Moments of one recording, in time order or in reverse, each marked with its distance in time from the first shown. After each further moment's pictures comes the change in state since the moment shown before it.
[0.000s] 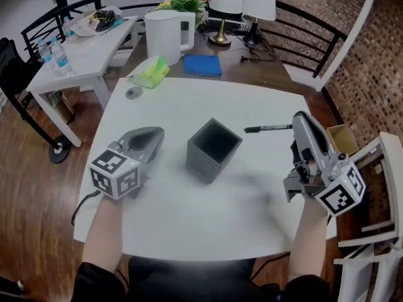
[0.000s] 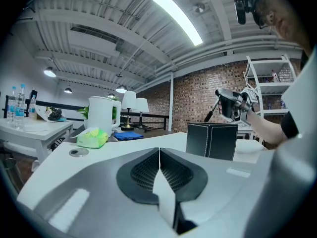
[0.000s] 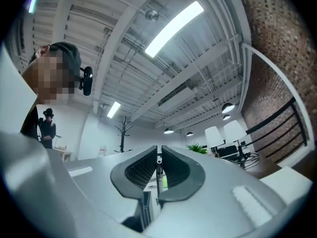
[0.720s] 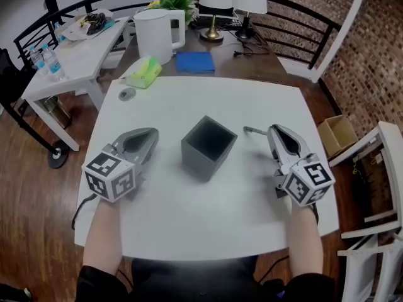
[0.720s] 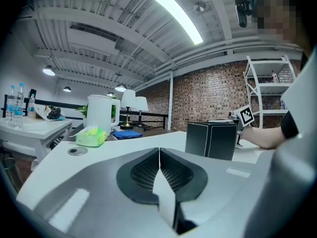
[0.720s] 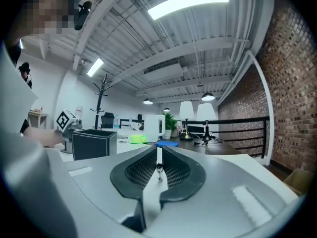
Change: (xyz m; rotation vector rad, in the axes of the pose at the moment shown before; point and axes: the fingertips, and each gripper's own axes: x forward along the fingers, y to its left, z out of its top) left arm 0.002 -0.001 -0.001 -0.001 0.014 -0.010; right arm -0.025 -0.071 -0.132 -0.140 0.353 -0.306
